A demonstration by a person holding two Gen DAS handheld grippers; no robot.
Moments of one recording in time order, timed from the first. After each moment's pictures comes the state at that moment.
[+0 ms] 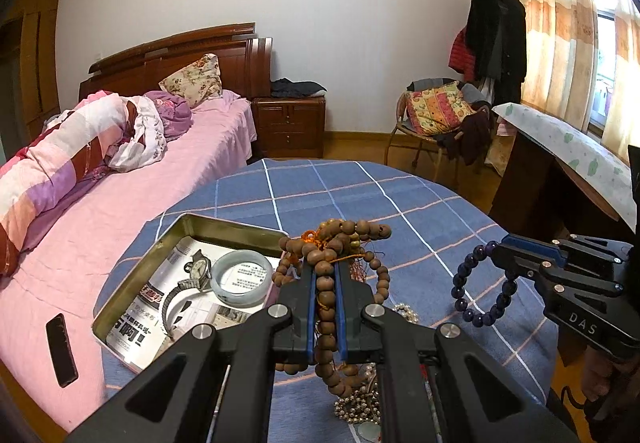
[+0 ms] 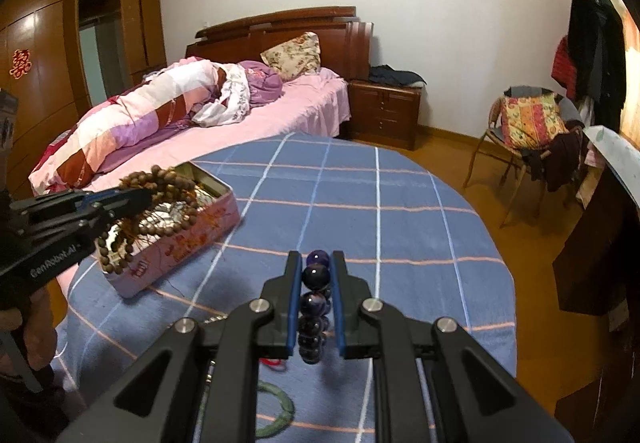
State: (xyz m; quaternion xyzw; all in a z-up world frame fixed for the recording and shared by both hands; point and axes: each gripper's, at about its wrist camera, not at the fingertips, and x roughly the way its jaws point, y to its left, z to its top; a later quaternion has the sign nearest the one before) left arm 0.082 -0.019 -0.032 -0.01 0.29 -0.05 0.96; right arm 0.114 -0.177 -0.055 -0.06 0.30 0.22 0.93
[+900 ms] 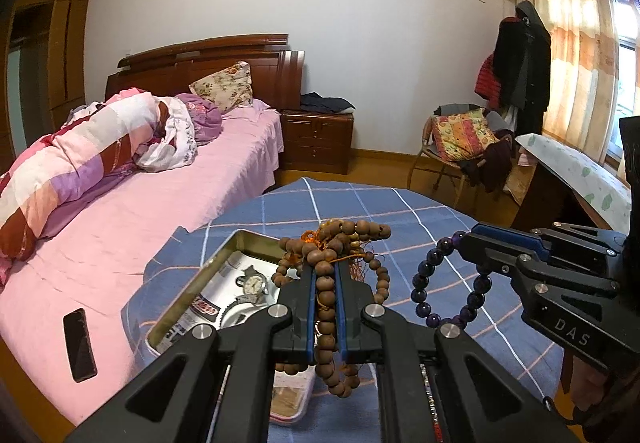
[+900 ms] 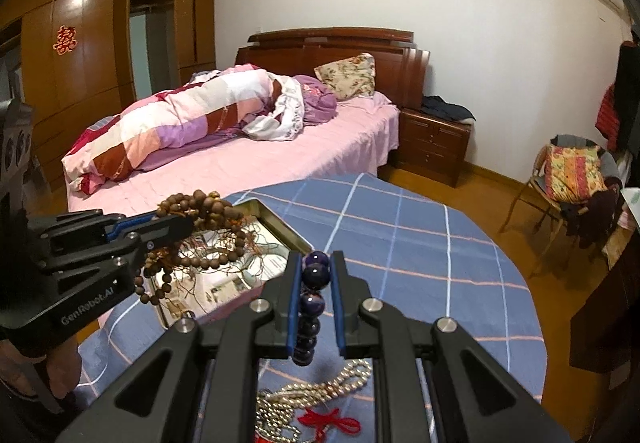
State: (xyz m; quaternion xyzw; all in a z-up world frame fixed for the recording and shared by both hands) left arm 0.073 0.029 -0.009 -0.04 0.26 0.00 0.96; right arm 0.117 -0.103 -0.022 -0.10 0.26 0.30 0.91
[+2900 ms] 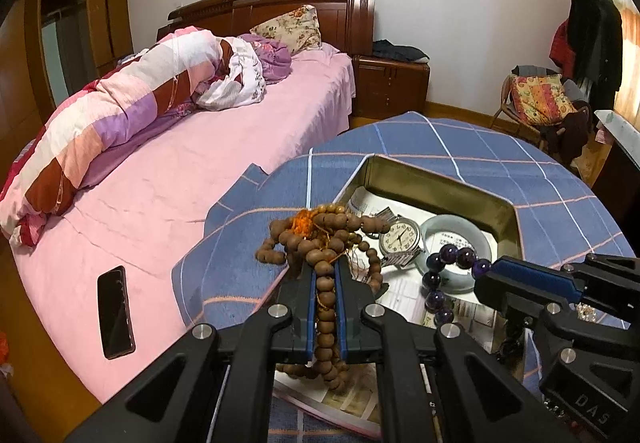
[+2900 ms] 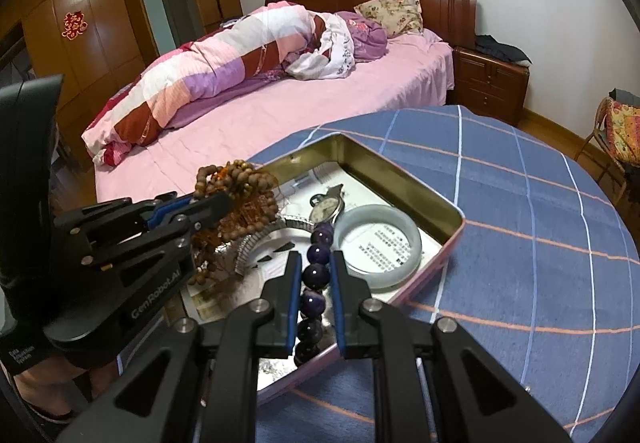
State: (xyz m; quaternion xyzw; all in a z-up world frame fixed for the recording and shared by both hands) left arm 0.119 0.119 -0.091 -0.04 0.36 0.11 0.93; right arm 0.151 -0.004 -0.096 -0.08 0.37 0.36 0.85
